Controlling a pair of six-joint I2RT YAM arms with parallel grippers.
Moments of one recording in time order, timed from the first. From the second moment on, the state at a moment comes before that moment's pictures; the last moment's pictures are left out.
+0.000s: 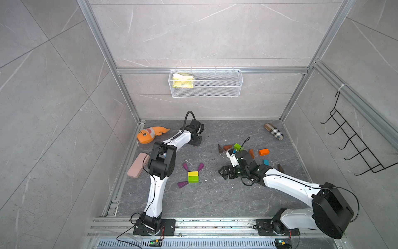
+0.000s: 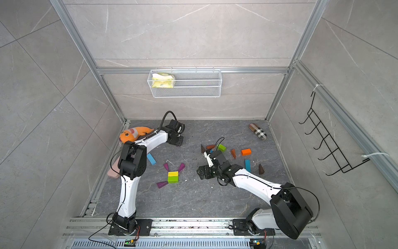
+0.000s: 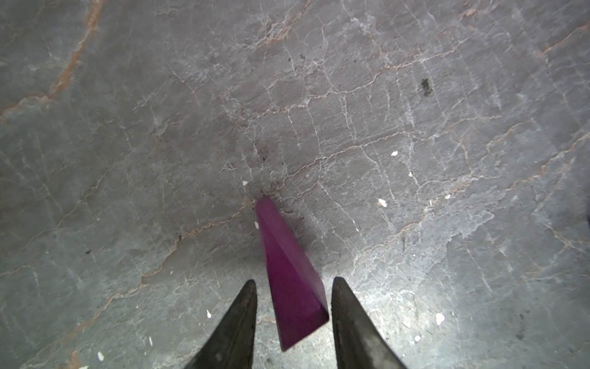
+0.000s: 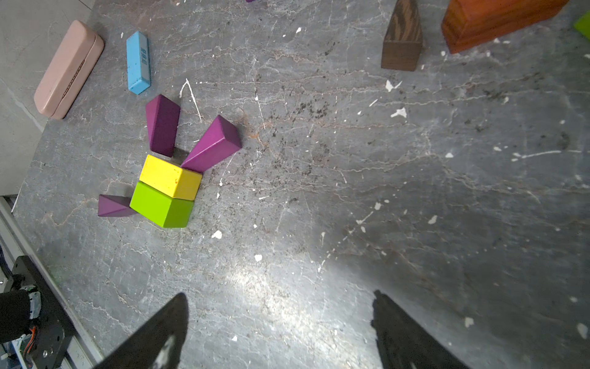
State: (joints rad) left arm -0.43 2.25 1.79 -0.64 -0.09 -0.07; right arm 0.65 1.35 0.74 -0.23 -0.17 0.39
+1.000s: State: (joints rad) left arm -0.53 2.09 1.61 -0.65 -0.11 -0.17; right arm 0.64 1.23 0.67 -0.24 -0.17 0.38
